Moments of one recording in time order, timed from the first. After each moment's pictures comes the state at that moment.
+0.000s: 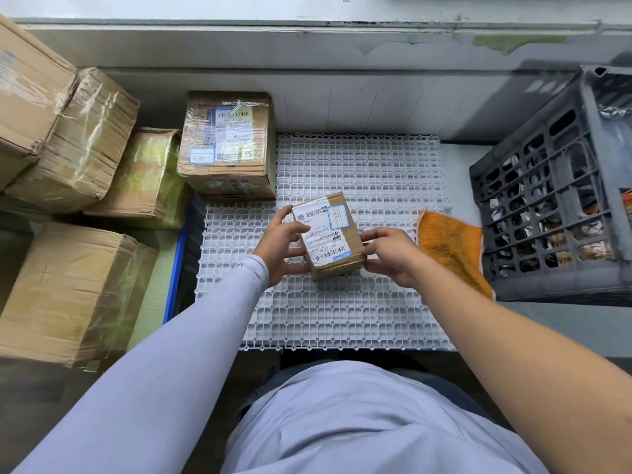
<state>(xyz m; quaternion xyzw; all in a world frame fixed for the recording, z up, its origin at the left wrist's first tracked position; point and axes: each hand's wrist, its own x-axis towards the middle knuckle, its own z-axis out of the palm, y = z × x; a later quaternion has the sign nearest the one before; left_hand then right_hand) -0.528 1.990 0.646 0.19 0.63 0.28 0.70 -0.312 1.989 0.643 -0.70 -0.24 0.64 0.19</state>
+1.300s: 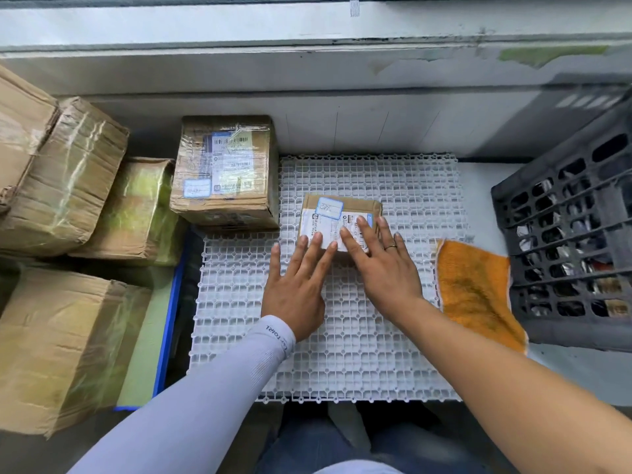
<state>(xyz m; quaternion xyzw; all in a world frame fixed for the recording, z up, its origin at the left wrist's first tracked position) -0.521 1.984 0.576 0.81 0.58 -0.08 0.06 -0.332 2.018 0.601 -0.60 -0.78 0.14 -0.09</state>
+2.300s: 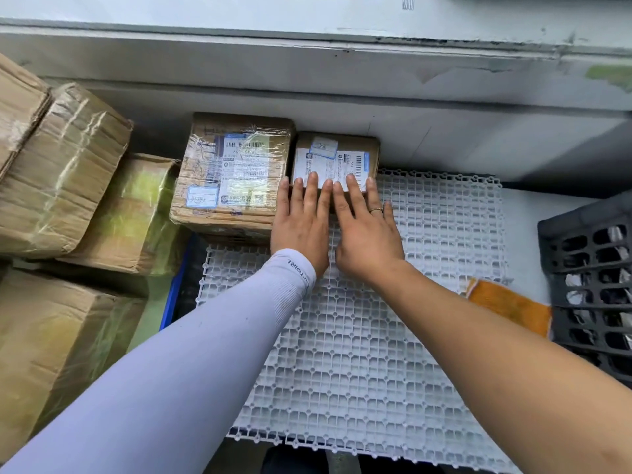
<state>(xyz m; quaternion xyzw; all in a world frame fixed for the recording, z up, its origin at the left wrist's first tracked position) -0.515 2.124 0.602 0.73 0.64 -0.23 -0.03 -0.390 2.133 0.600 -0.60 -0.77 0.21 -0.05</state>
